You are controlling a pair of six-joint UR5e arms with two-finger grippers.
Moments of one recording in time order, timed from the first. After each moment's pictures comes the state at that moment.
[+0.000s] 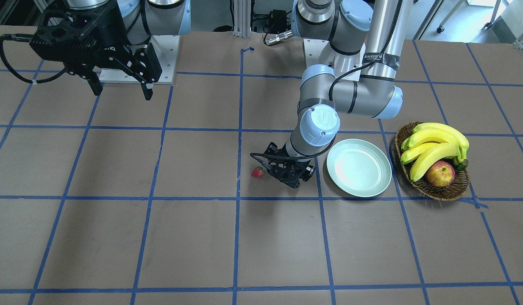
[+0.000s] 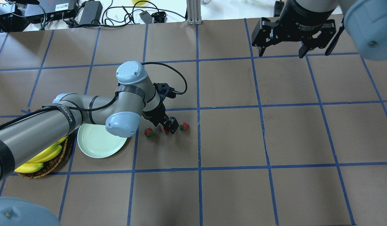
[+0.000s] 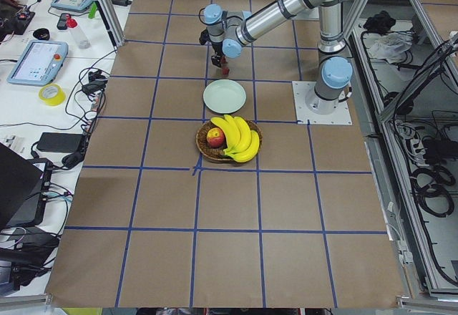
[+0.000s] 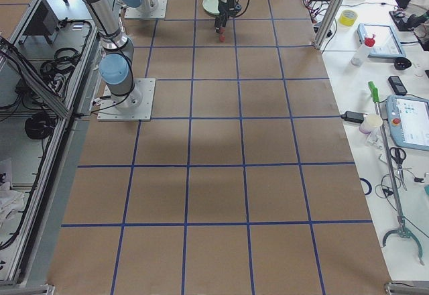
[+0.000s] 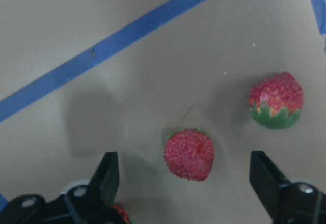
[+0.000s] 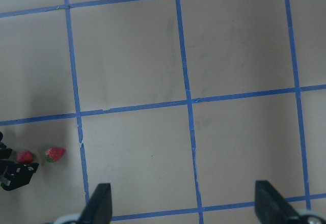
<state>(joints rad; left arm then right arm) -1.72 -1.95 -1.98 -0.91 1.42 0.36 1.65 -1.61 1.51 -1.63 -1.58 0.18</state>
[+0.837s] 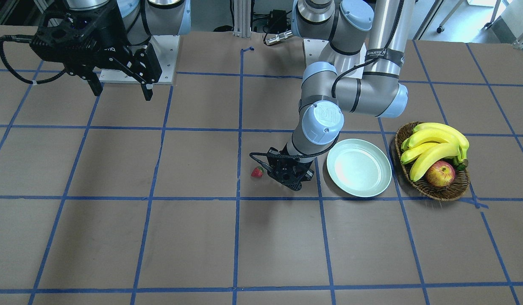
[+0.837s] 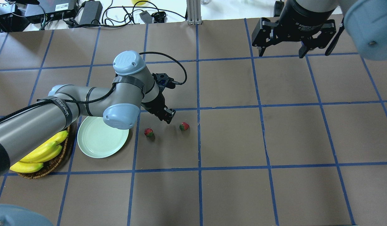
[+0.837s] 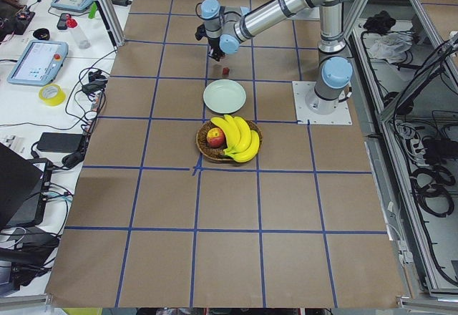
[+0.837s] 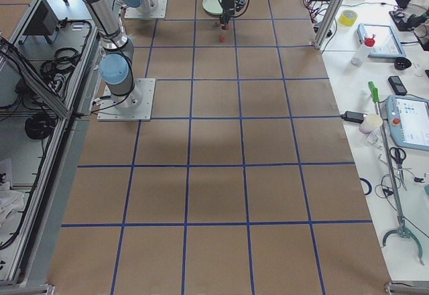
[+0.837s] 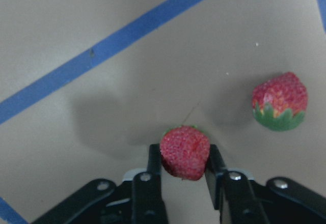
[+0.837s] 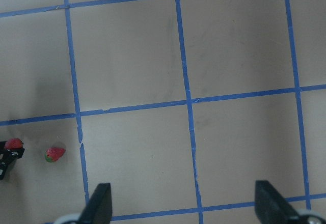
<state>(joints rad) -1.72 -1.92 -1.89 -0.97 1.42 0.35 1.65 -1.61 1.51 -1.63 -1.58 0.18</state>
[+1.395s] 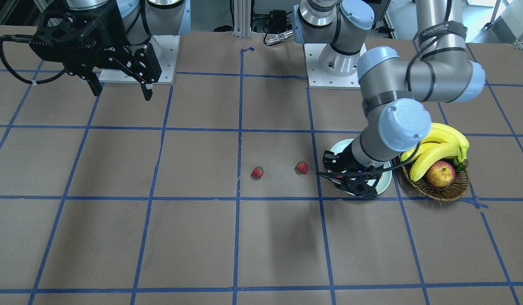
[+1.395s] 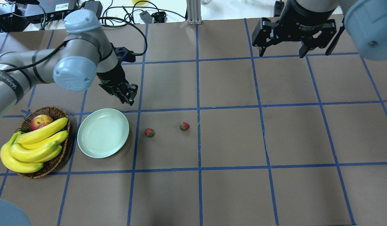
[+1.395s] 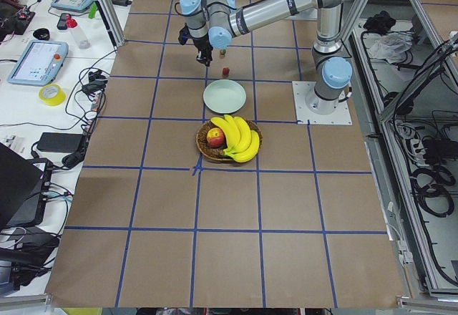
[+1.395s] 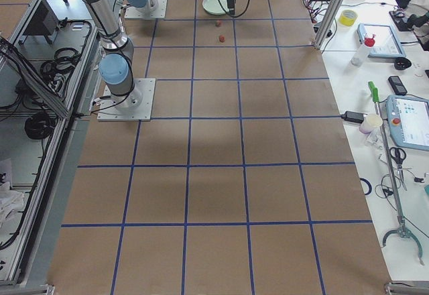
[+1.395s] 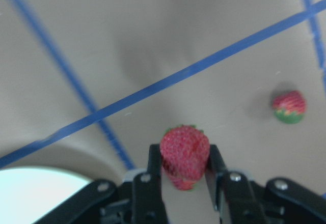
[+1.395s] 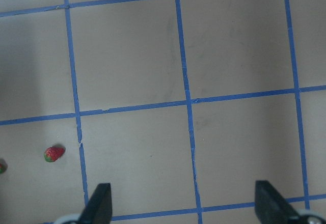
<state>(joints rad) -1.49 -1.86 -1.72 -1.32 1.54 0.36 1.65 -1.61 1.51 -1.63 -1.58 0.17</state>
